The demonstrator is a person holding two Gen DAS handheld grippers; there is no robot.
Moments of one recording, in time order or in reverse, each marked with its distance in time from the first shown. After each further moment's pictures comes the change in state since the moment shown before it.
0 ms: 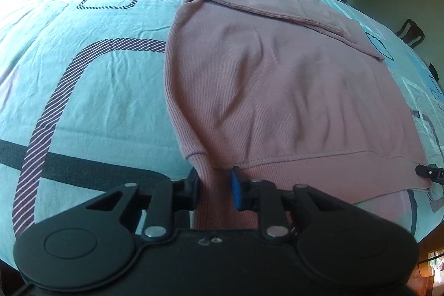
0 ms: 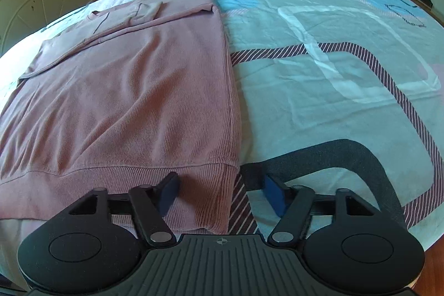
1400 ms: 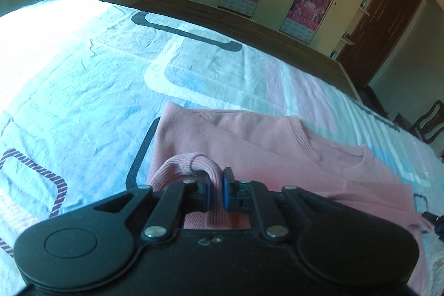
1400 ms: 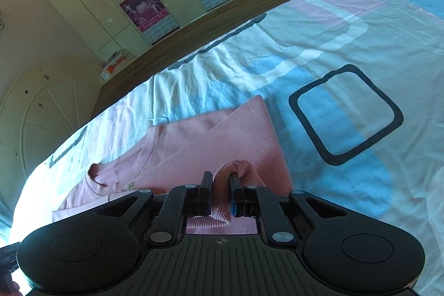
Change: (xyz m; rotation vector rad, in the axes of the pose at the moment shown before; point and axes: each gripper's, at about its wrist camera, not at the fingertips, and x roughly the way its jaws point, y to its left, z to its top) left arm 0.149 -0.011 0.313 -0.171 -0.208 0.077; right arm 0.177 0.002 0.308 0.274 -0.081 0.250
